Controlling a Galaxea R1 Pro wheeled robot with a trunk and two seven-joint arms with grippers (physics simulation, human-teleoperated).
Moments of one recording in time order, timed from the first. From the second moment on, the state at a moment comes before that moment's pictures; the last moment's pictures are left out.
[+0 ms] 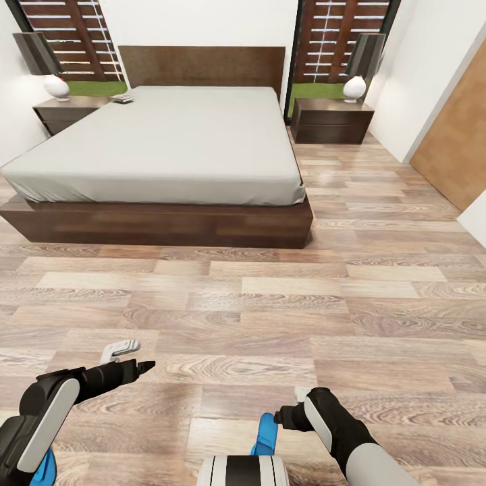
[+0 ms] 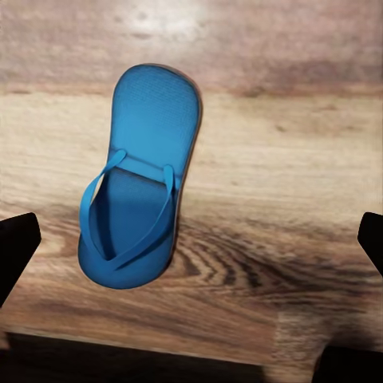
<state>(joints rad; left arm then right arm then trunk) -0.30 0.29 0.04 -1.48 0.58 0.94 -0.04 -0.58 0.08 0.11 -0.55 -0.21 0.71 -0.03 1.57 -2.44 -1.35</state>
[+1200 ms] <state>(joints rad) -0.30 0.29 0.04 -1.48 0.58 0.94 -0.04 -0.58 0.08 0.11 -0.55 -0.21 0.71 -0.02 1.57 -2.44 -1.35</state>
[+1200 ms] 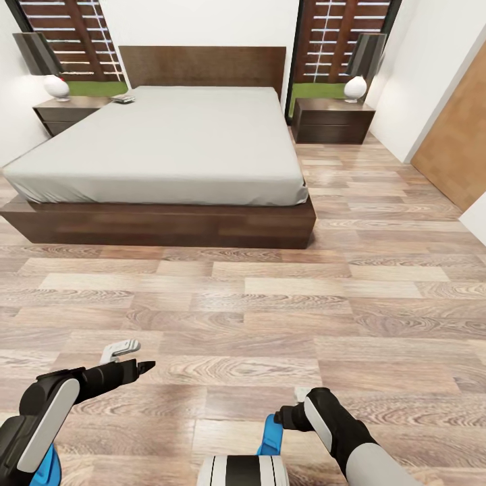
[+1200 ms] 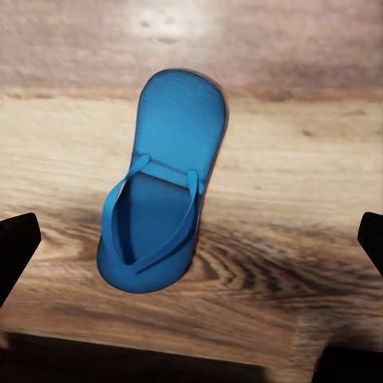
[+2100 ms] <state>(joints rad) -0.30 0.29 0.04 -1.48 0.58 0.94 -0.04 -0.58 0.09 0.11 -0.55 -0.21 0.71 -0.02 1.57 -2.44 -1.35</state>
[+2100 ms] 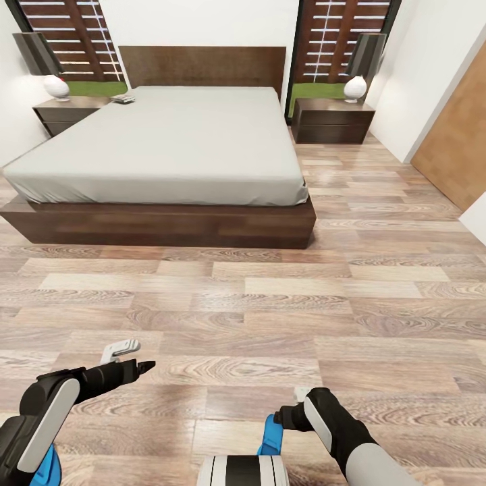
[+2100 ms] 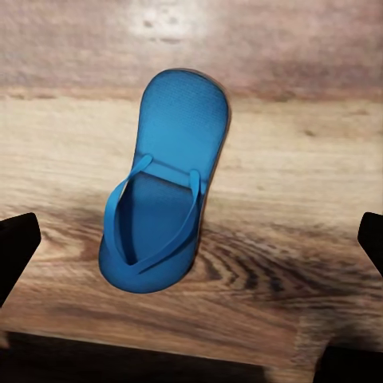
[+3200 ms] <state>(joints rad) -0.30 0.29 0.04 -1.48 0.58 0.94 -0.04 -0.58 0.09 0.11 -0.55 -0.21 0.71 -0.02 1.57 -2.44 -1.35</state>
